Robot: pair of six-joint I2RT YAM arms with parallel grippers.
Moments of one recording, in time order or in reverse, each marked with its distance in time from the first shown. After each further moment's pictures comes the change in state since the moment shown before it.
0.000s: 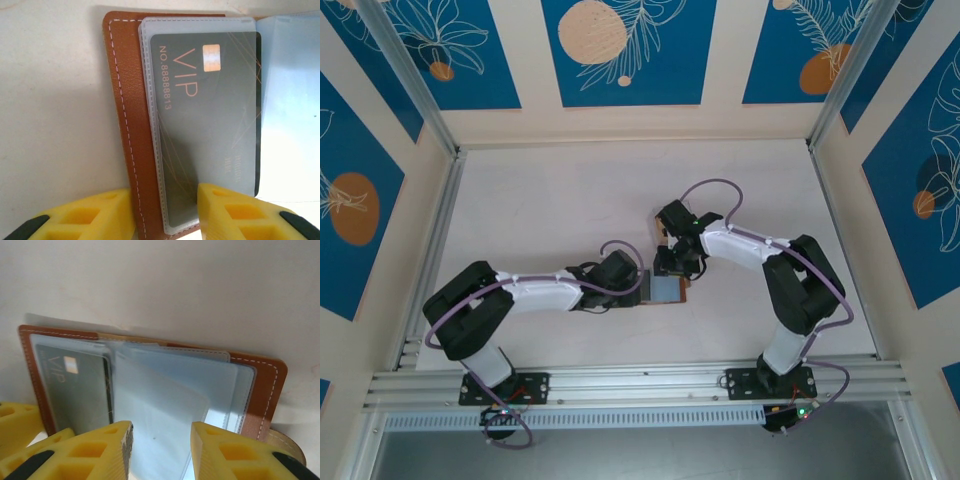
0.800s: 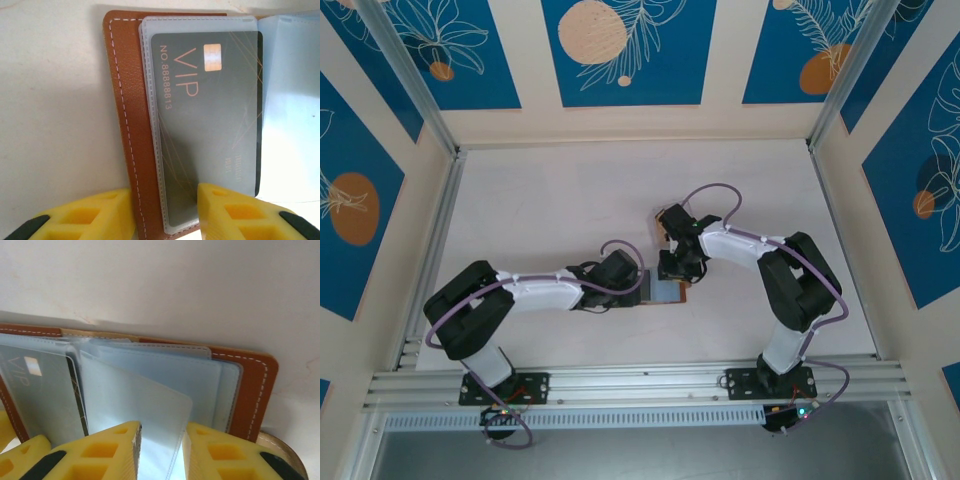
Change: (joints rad) left arm 0.000 0.004 0.009 -0.015 0.000 0.000; right arm -0.002 0.020 -0.026 0.008 -0.002 0.001
